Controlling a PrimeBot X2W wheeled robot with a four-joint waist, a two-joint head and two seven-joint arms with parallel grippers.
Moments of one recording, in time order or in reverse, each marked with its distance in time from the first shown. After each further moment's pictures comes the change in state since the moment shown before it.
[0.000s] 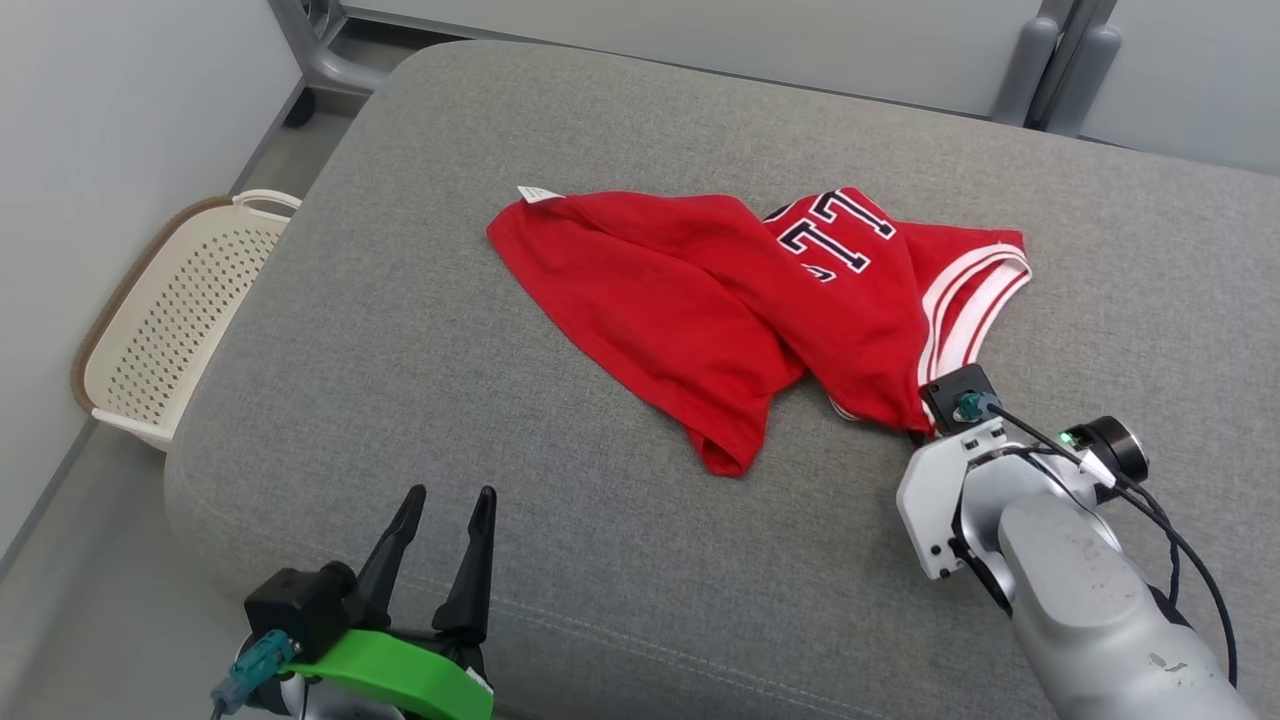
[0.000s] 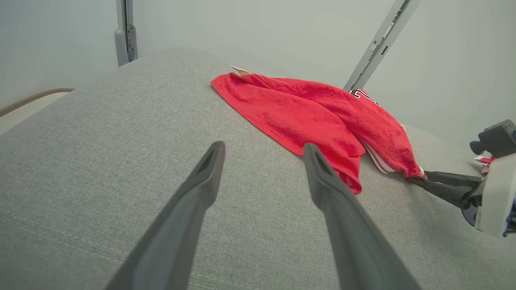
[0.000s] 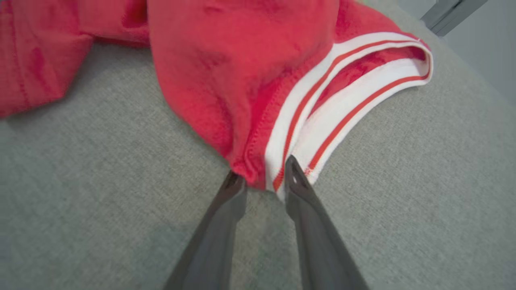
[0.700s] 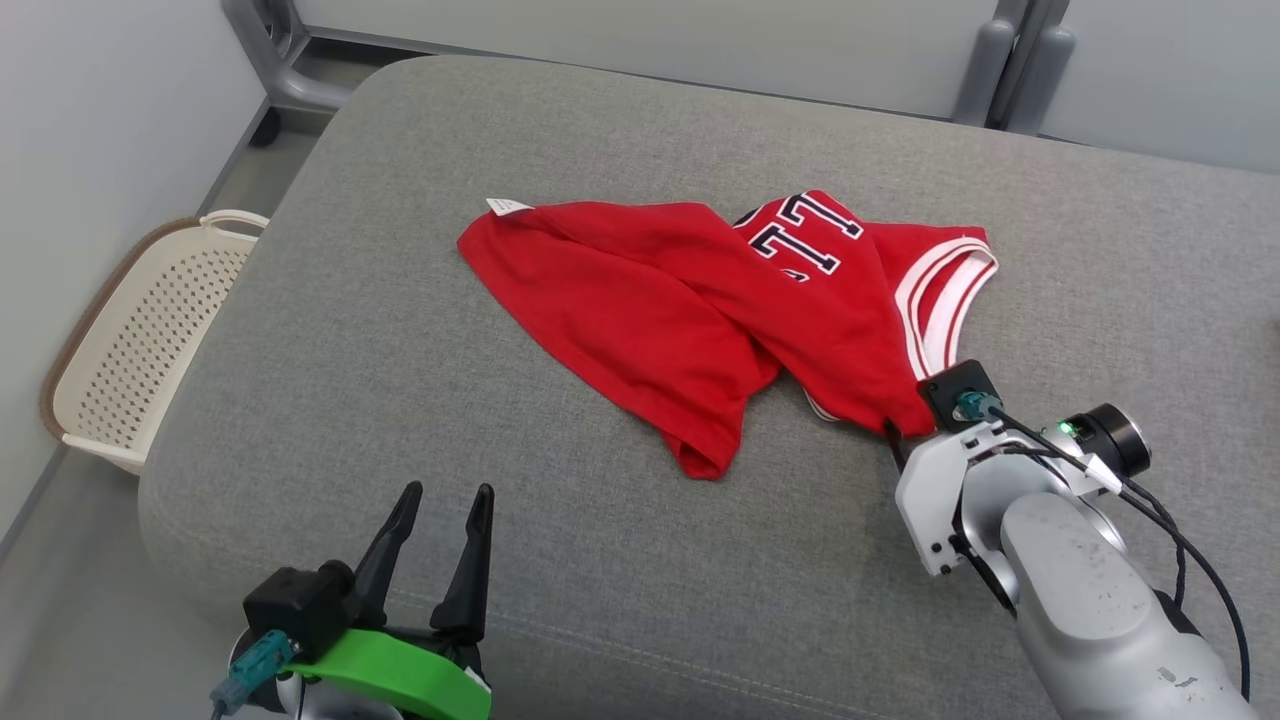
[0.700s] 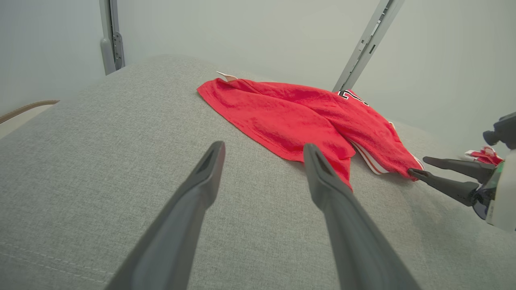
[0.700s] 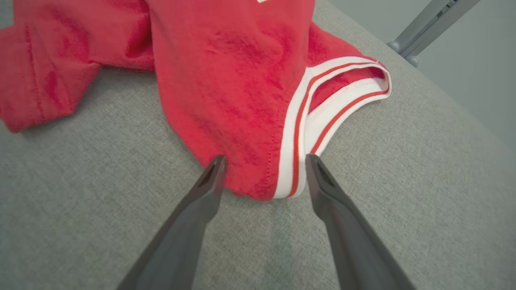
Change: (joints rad) left arm 0.001 0.004 0.006 -0.008 0.023 0.005 -0.001; right arm 0.050 -0.013 0.017 -0.146 0.003 0.000 0.006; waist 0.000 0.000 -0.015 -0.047
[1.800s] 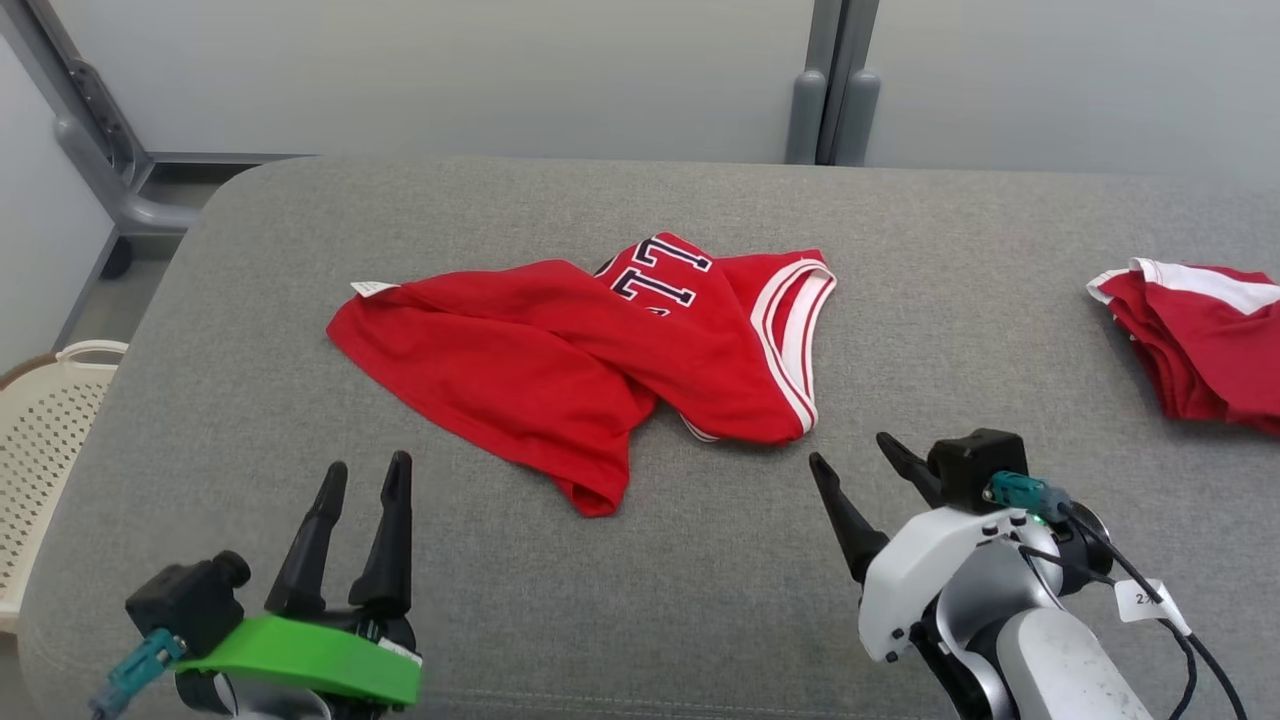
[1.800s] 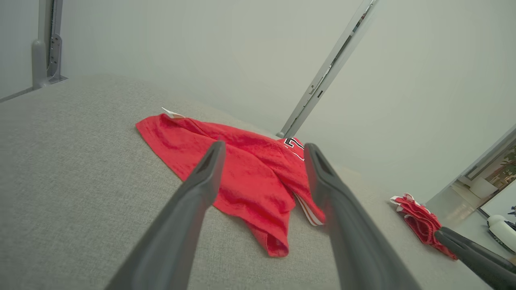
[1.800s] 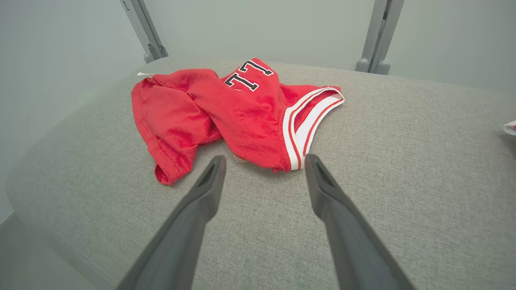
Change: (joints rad) left arm -0.004 0.052 0.082 -0.074 -0.238 -0.017 -0.006; right arm 0.384 0.091 -0.035 -0.673 0.274 -0.001 0.128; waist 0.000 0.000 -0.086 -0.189
